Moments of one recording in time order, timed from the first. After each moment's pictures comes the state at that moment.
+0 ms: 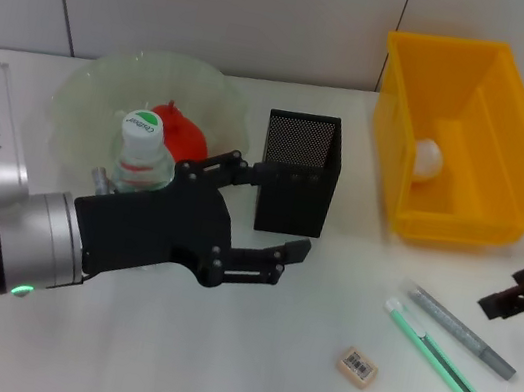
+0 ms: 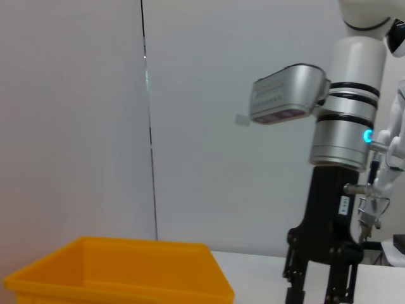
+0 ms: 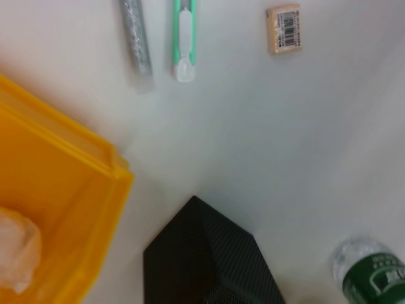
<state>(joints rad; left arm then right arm) -0.29 -2.07 1.61 0.99 1.23 1.15 -1.18 0.63 2.02 2.21 1.33 0.43 -1.80 2.30</state>
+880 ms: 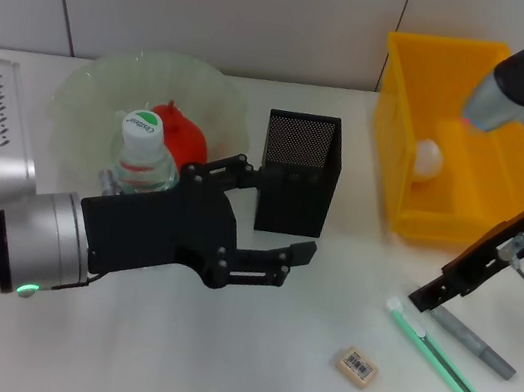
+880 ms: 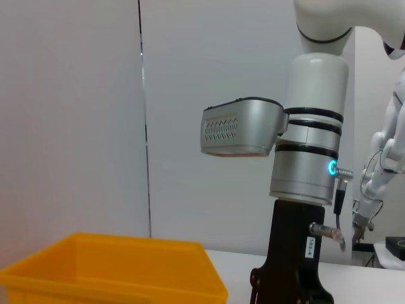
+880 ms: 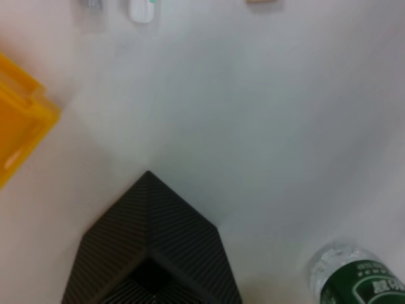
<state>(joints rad) -0.30 -2.07 1.61 0.98 1.24 1.15 -1.21 0.77 2.03 2.06 1.08 0.42 -1.64 2.38</state>
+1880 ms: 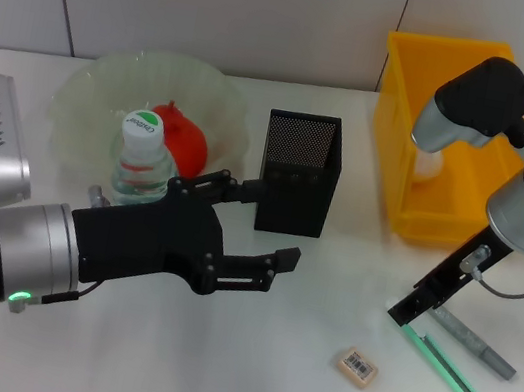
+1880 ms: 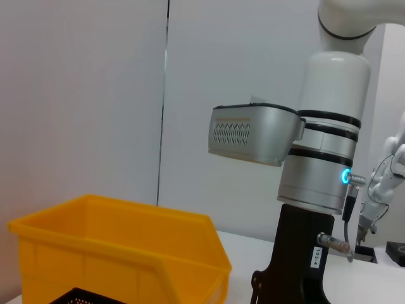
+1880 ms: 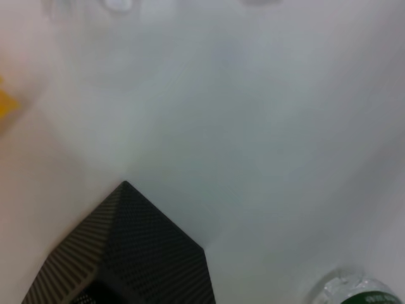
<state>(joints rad) -0.31 -2.07 1.61 0.92 1.24 1.14 -1.27 0.81 2.04 1.94 0.97 0.42 -1.55 2.46</state>
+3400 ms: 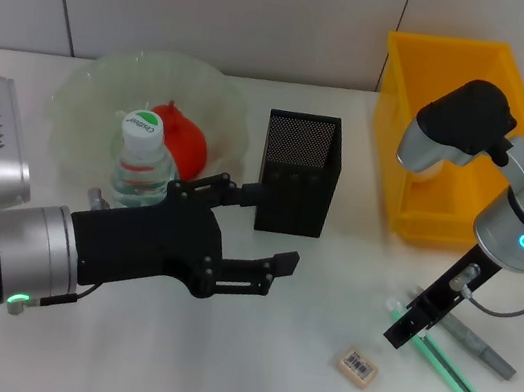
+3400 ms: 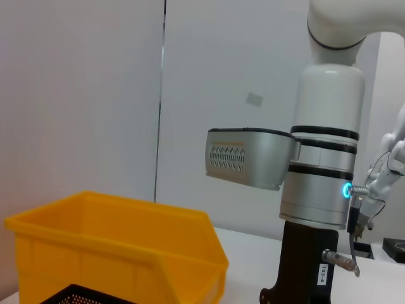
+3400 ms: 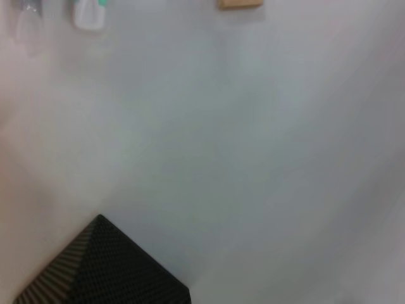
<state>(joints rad) -0.31 -2.07 1.61 0.92 1.24 1.15 -1.27 0.84 2.04 1.91 0.88 0.42 -1.53 2.48</state>
